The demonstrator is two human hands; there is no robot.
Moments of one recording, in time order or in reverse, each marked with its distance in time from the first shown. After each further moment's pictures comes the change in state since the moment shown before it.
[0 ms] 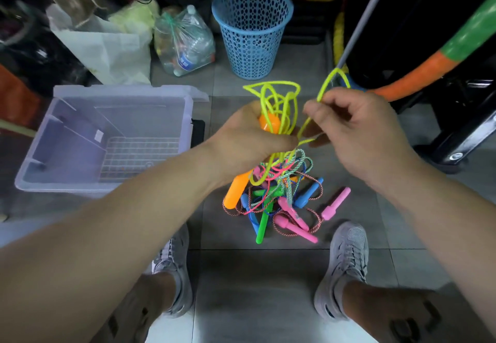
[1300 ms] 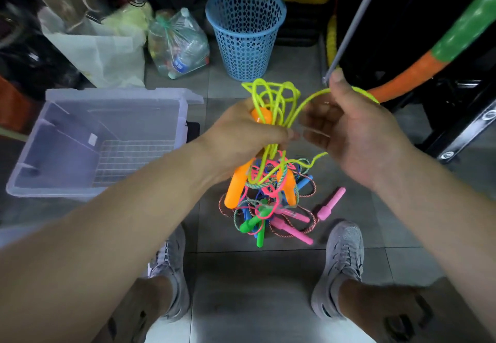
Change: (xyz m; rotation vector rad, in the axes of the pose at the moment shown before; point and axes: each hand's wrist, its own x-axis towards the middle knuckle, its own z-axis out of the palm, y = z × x) left_hand 0.000 0.011 0.002 -0.191 -0.023 -0.049; right_hand 0.011 -0.002 -0.001 0.700 0.055 0.438
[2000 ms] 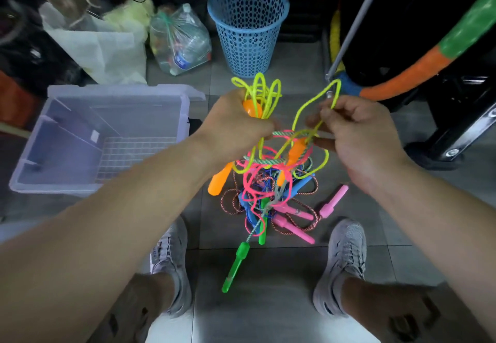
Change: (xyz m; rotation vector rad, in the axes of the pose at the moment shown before) left_hand 0.012 -0.006 -0.017 0.359 0.217 0.034; right_hand 0.007 0.026 -0.010 -0.448 0.156 -0.204
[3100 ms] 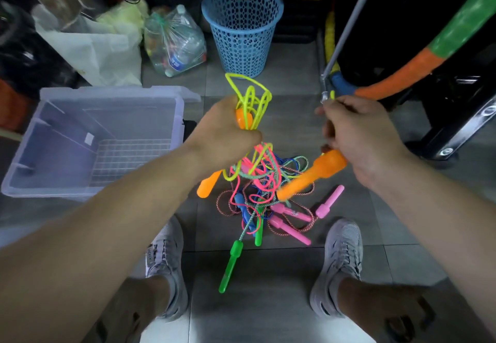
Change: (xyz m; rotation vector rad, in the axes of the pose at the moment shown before) left_hand 0.004 -0.015 -0.001 0.205 0.025 0.117; right_hand 0.002 -0.013 -0.010 -0.061 0.067 0.117
